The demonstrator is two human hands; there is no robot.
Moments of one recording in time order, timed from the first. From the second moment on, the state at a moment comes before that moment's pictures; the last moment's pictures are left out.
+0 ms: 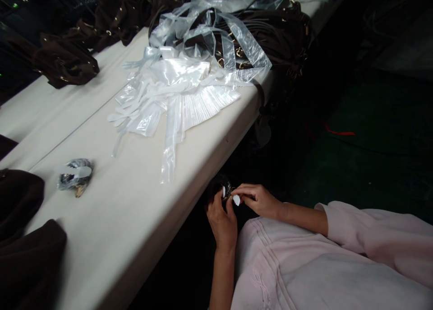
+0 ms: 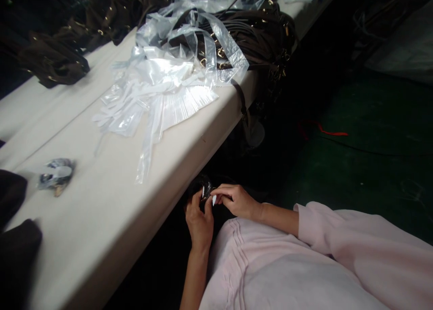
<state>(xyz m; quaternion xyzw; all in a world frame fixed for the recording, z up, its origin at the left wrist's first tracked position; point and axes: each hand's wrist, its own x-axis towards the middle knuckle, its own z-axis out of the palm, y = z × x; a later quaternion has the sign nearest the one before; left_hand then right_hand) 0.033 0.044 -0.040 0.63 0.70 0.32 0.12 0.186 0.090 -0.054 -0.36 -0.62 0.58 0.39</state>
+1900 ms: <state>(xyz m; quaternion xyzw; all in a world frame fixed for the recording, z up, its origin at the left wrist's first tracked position) 0.011 0.047 -0.036 0.50 0.71 0.42 0.26 0.150 0.118 -0.045 -0.41 -0.67 0.51 0.36</state>
